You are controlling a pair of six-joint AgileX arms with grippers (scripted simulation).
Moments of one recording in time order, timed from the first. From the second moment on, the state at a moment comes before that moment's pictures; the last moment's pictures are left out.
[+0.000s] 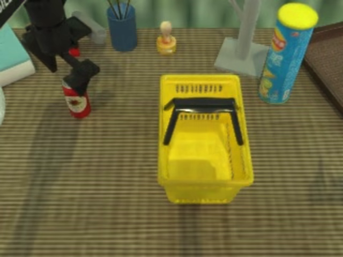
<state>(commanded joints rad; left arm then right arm) -0.16 2.54 2.40 -1.43 0.01 0.66 0.00 0.00 0.00 0.00 0.00 0.00</state>
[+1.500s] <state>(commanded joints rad) -0.16 2.54 2.20 -1.23 0.01 0.67 0.00 0.00 0.00 0.00 0.00 0.00</state>
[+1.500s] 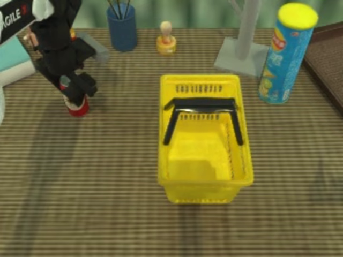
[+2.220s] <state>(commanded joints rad) -0.17 2.53 2.18 -1.17 0.05 0.65 0.00 0.00 0.00 0.00 0.00 0.00</state>
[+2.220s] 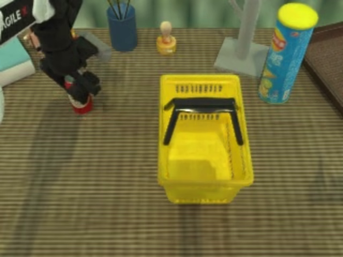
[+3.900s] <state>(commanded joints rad) -0.32 2.15 1.36 0.75 1.28 0.04 0.00 0.00 0.00 0.00 0.00 0.00</state>
